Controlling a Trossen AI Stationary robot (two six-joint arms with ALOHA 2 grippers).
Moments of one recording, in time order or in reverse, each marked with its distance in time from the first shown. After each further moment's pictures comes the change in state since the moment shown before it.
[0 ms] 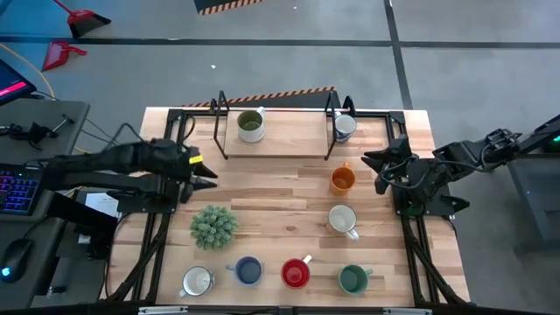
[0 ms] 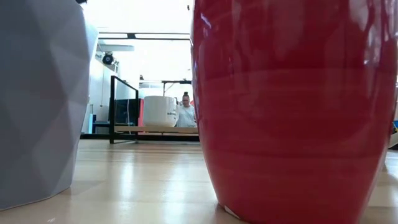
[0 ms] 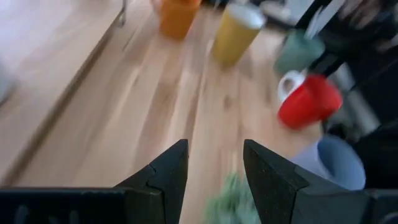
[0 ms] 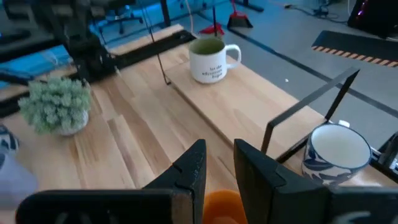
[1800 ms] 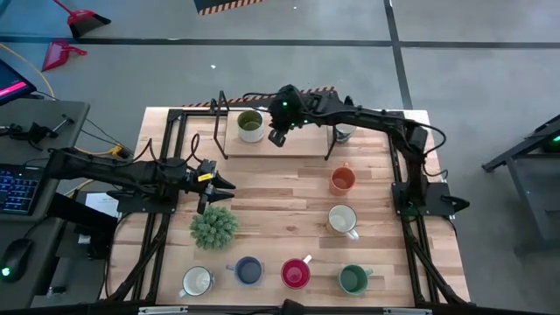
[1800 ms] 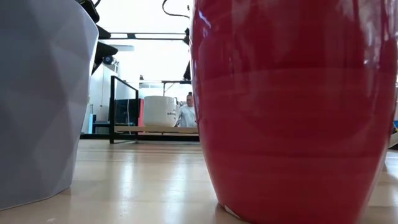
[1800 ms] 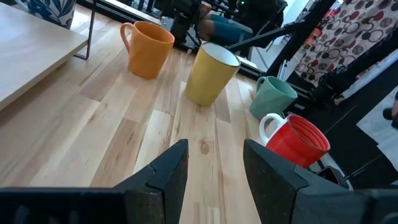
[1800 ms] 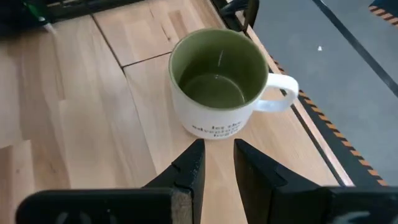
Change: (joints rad) left arm -0.144 0.073 -0.361 0.696 -0.098 -0.125; right arm -0.808 1.232 0.793 0.318 -0.803 -0.677
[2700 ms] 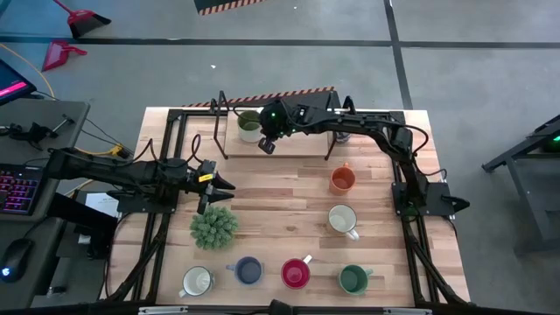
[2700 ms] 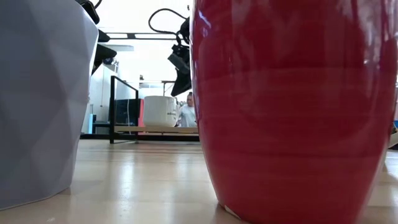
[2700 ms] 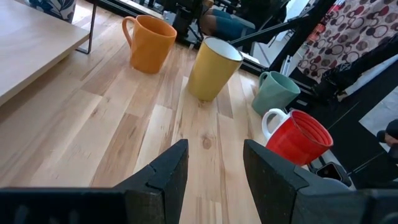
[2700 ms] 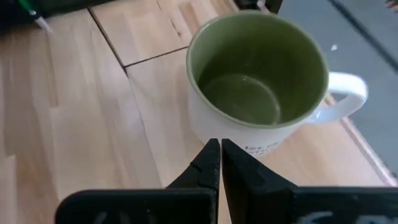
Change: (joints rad) left arm 0.000 0.000 0.000 -0.021 0.000 -0.001; right arm 0.035 0.132 0.011 0.131 0.006 0.028
